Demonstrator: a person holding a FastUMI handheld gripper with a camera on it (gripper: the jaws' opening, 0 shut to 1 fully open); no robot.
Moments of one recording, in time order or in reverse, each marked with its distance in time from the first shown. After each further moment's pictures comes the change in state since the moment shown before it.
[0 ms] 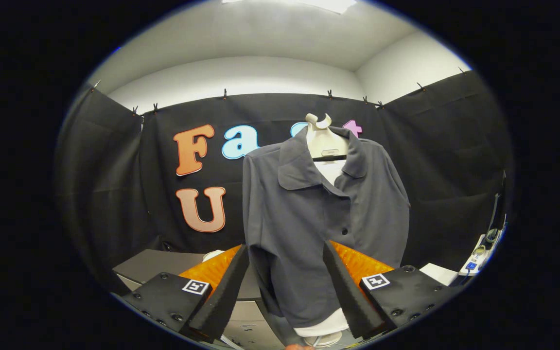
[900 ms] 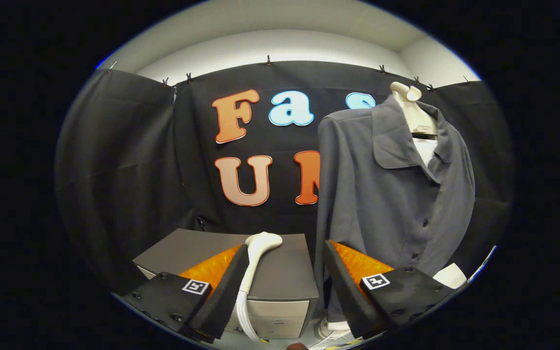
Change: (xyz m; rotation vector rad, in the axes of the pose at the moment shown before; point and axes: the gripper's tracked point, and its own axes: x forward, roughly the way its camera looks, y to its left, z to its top) arm 0.067 0.136 -0.056 -0.059 0.248 0.231
